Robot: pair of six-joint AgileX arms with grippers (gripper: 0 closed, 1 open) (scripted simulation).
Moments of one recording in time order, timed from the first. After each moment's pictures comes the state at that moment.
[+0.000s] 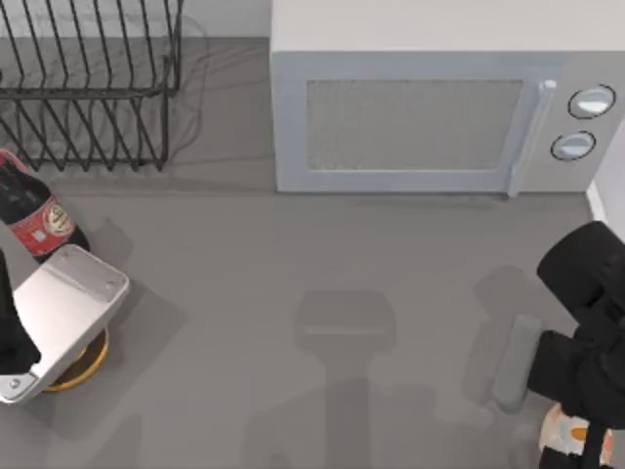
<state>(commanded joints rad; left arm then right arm) 0.00 0.00 0.00 0.00 0.00 0.00 0.49 1.62 0.63 -0.58 0.00 -0.65</state>
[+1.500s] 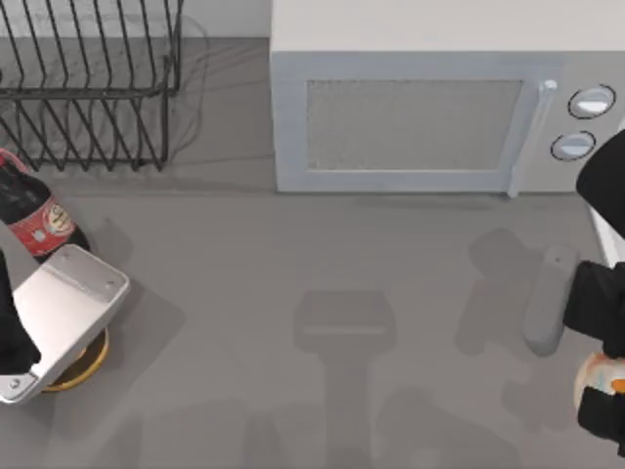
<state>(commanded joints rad) 0.00 0.00 0.00 0.00 0.00 0.00 0.48 1.37 0.95 -1.13 -0.01 -0.65</state>
